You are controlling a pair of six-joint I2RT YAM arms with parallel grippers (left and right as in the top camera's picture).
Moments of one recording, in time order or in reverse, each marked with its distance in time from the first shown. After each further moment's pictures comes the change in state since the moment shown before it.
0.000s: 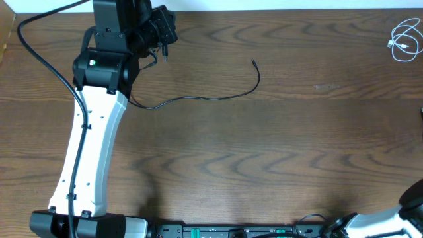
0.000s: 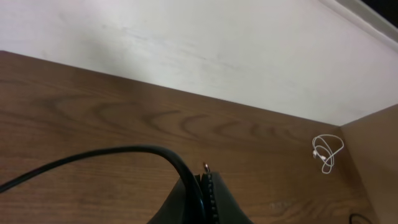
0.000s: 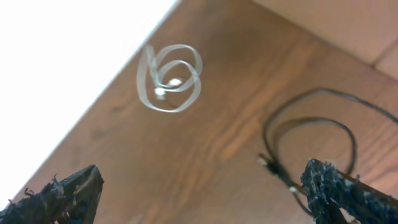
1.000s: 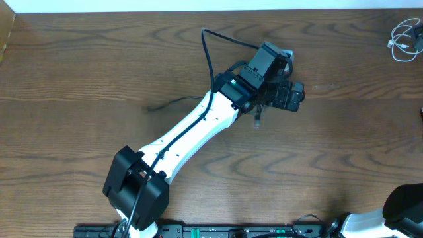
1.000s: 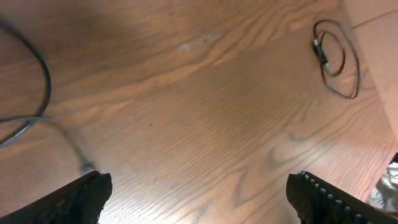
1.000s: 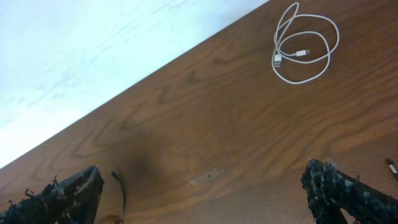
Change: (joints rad) left arm -0.595 0.298 -0.061 0.043 0.015 -0.009; right arm 0.274 -0.080 0.001 -0.085 -0.088 -0.047
